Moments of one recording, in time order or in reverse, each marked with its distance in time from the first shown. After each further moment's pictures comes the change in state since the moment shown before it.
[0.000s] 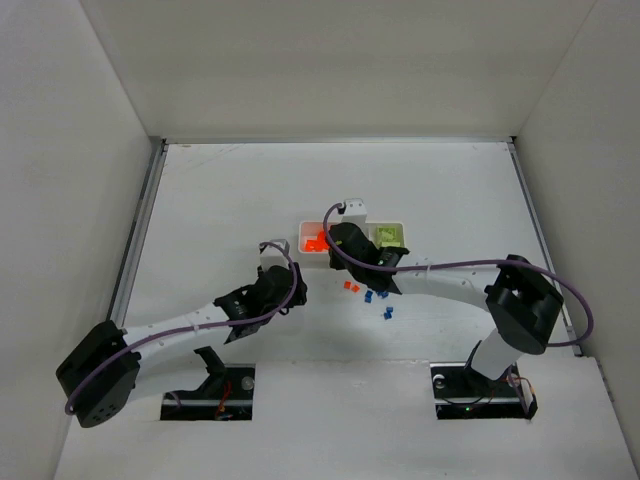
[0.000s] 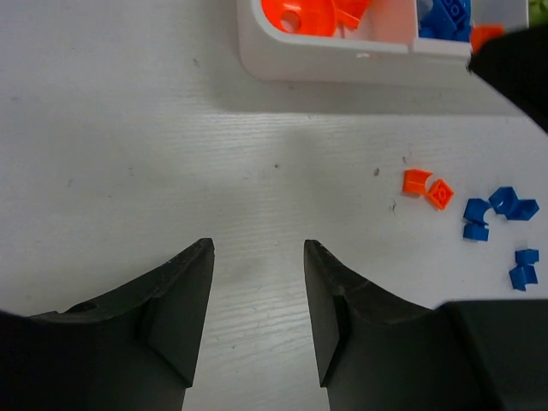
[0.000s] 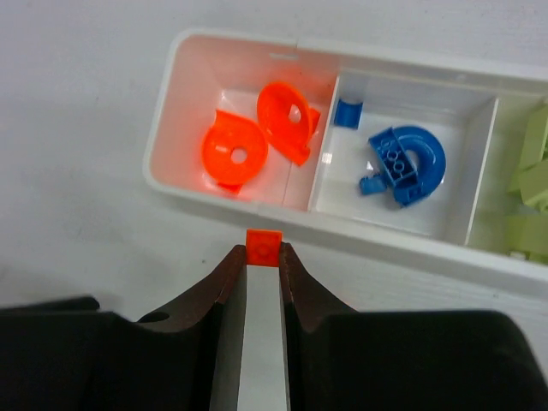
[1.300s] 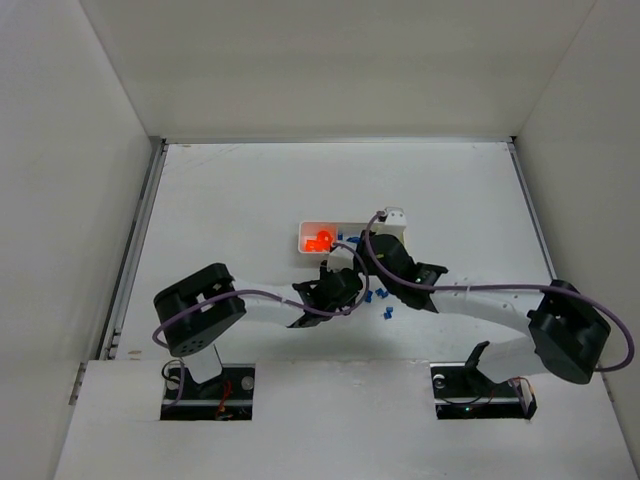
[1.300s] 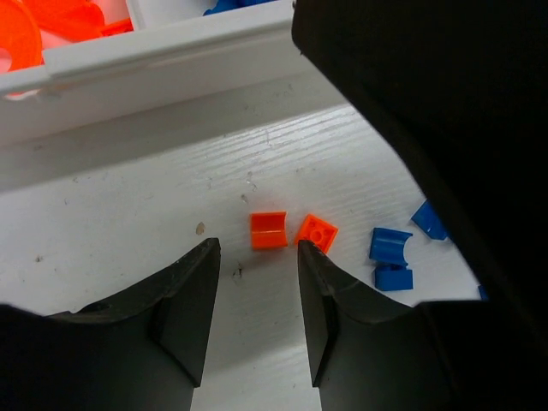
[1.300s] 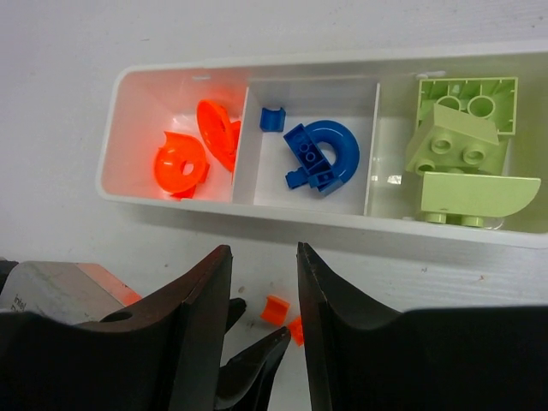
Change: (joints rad) left arm -0.256 0.641 0.333 0.230 -0.129 0.087; right arm -0.081 -0.237 -0.284 0.175 -0.008 0.055
